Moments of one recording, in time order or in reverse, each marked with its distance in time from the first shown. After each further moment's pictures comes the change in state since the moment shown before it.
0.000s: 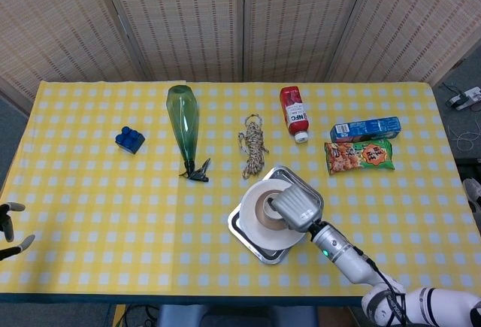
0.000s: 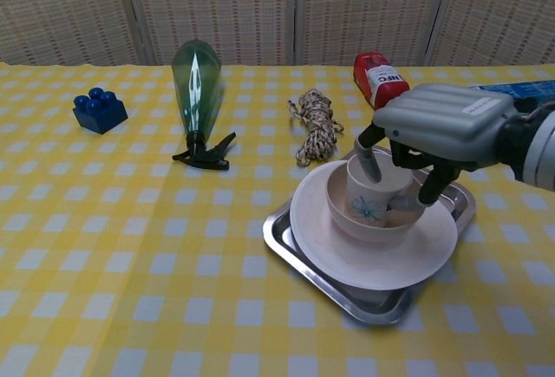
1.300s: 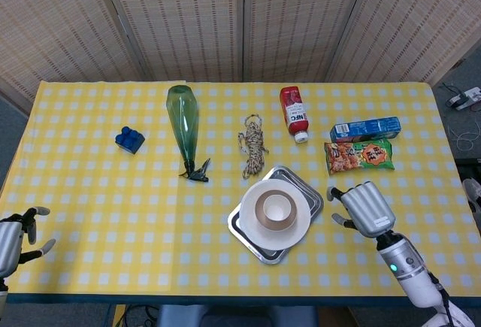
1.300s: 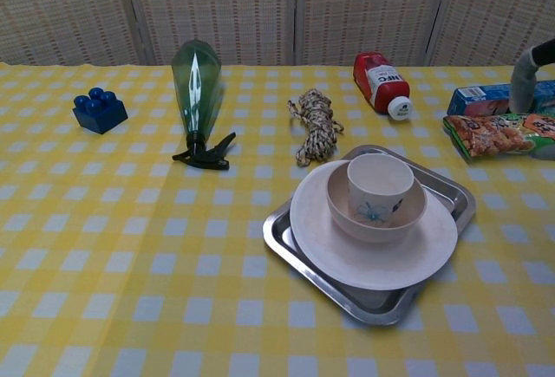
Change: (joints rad) left arm -0.016 -0.053 0.043 0.011 0.104 0.021 0.056; right arm -0.290 0.197 -0.019 0.044 -0.346 0.343 0.410
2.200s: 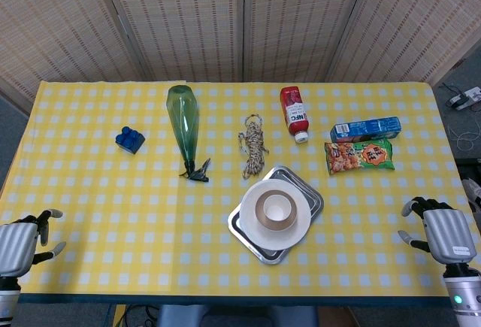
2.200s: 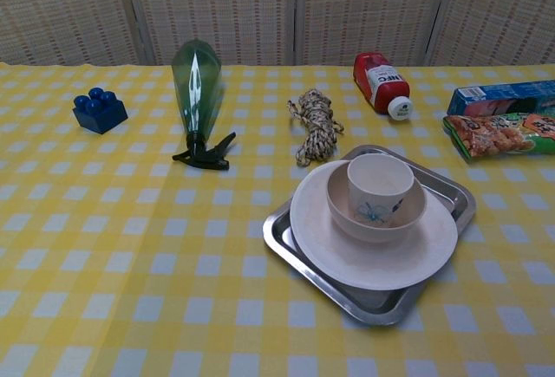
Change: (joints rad) left arm -0.020 -0.049 0.014 0.026 0.020 -0.030 0.061; right arm -0.260 0.097 -0.063 0.067 0.156 0.212 0.160
